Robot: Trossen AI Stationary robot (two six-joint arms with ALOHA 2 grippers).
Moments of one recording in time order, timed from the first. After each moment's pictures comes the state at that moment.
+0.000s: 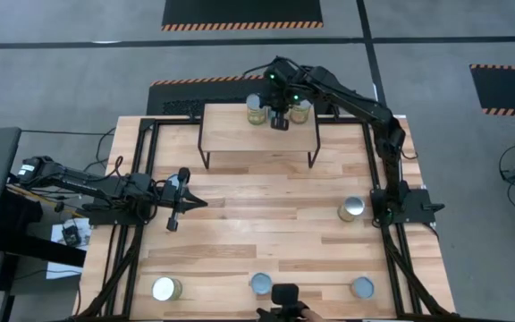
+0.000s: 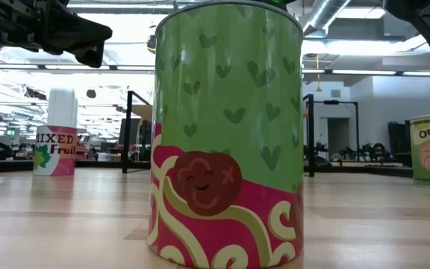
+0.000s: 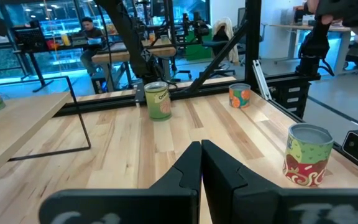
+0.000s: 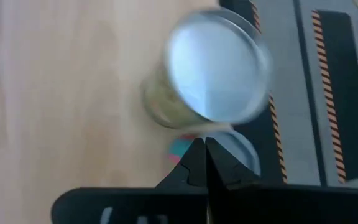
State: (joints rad) left arm -0.15 0.58 0.19 0.33 -0.01 0.08; right arm -0.54 2.02 2.18 -1.11 0.08 -0.52
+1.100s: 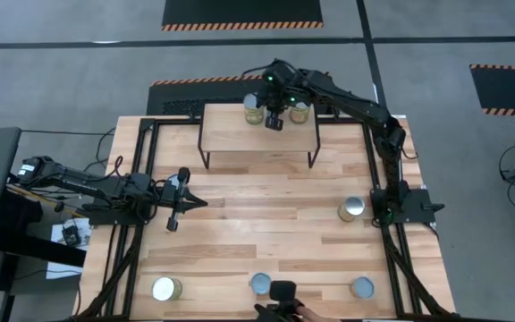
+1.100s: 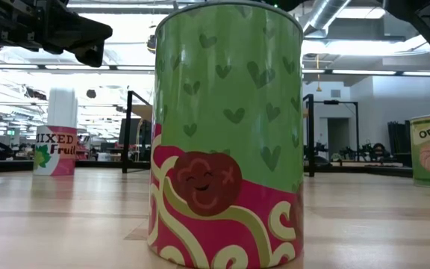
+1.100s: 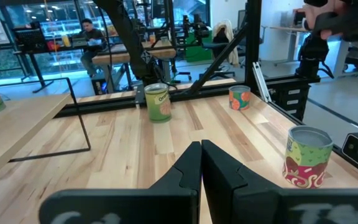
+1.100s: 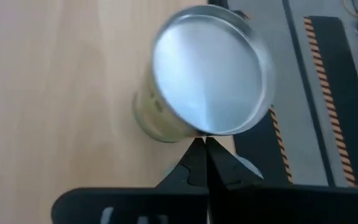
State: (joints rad) left arm -0.15 0.58 0.19 0.34 -0.01 0.08; right arm -0.54 2.02 2.09 -0.95 0.06 -0.47
